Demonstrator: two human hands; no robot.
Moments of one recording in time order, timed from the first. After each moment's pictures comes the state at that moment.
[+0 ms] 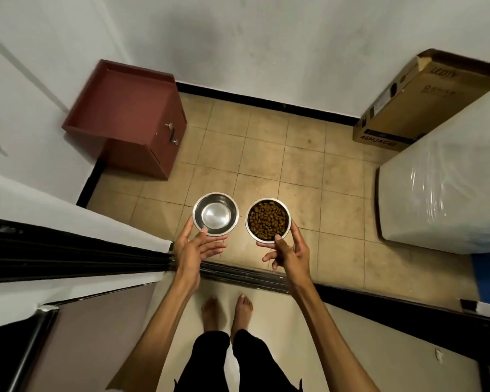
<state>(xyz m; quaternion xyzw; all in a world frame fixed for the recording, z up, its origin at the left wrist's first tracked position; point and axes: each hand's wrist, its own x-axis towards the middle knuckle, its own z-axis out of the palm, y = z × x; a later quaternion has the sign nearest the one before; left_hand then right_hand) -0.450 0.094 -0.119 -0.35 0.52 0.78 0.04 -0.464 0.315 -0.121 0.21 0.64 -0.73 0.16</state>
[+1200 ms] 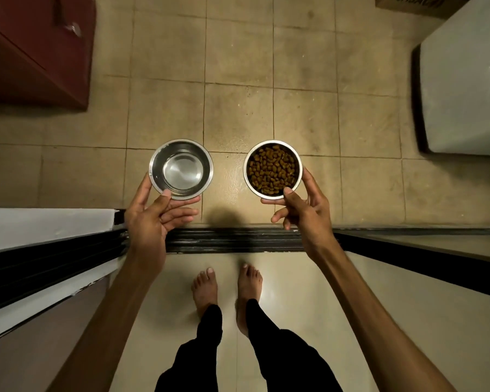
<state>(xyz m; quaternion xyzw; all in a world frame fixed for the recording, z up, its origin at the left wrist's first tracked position) -0.487 0.065 -0.482 -0.26 0.58 0.77 0.11 -0.488 0.337 -0.490 0.24 0.64 -0.72 0.14</state>
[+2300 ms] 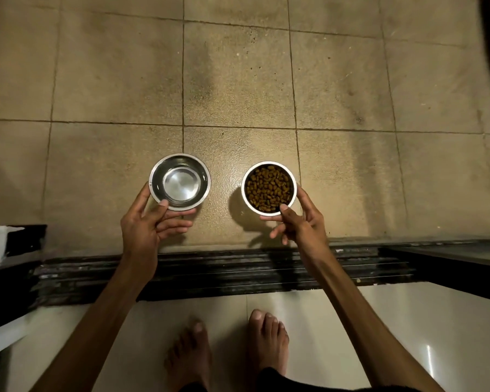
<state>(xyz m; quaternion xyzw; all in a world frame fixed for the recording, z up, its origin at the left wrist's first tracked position) -0.498 0.062 -0.850 -0.26 0.60 0.74 0.14 -0.476 0.345 -0.849 0.26 0.63 -0.72 0.15</state>
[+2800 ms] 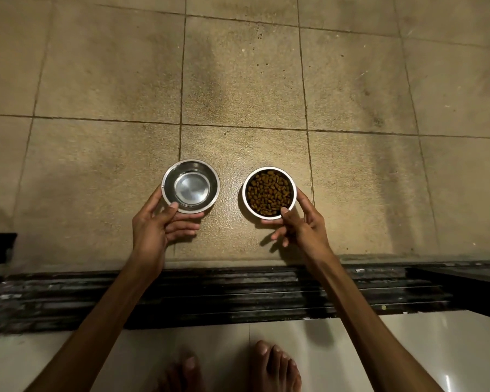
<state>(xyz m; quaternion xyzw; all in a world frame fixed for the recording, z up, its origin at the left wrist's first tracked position) -0.513 0.073 -0.937 -0.24 0.58 0.76 0.16 -0.494 0.354 -0.924 0.25 0.61 -0.73 0.17</state>
